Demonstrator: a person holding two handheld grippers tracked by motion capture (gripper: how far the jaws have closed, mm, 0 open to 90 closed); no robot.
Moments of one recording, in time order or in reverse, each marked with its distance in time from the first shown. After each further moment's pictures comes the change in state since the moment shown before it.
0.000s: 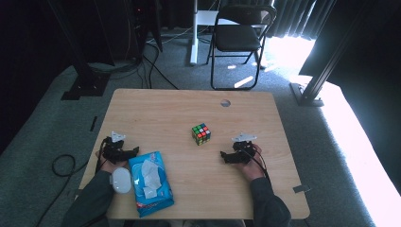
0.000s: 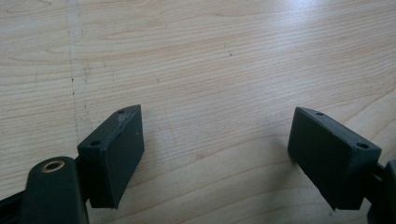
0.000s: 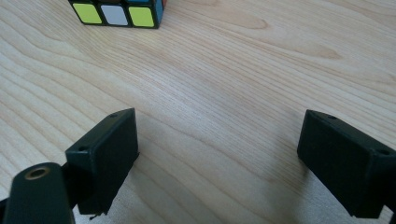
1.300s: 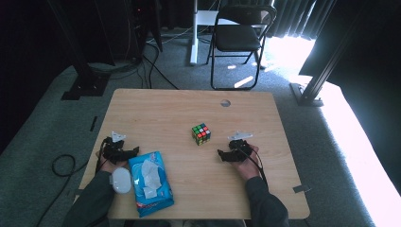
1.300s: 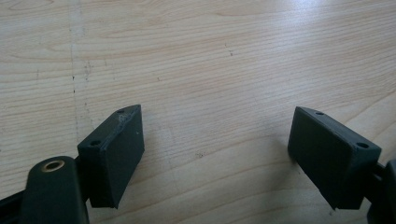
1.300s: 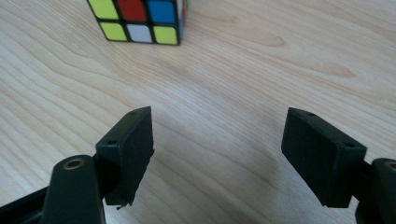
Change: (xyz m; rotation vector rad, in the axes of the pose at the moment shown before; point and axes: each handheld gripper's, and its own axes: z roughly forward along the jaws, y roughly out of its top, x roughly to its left) left arm -0.002 0.000 0.000 0.002 0.011 -0.012; right arm 0.016 0.016 -0.005 0.013 0.002 -0.005
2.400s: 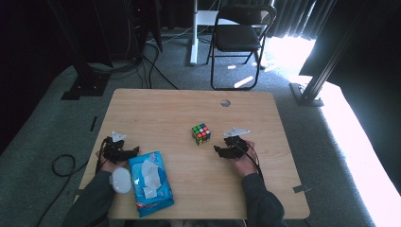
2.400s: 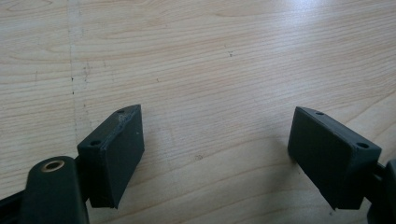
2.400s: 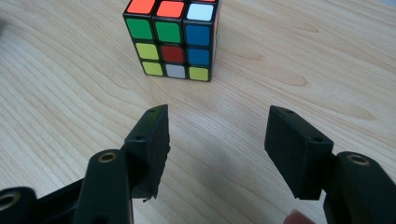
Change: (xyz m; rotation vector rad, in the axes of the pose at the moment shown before) left arm 0.000 0.001 0.001 0.000 -0.004 0.003; right arm 0.009 0.021 -0.006 -0.032 0.061 -0.027
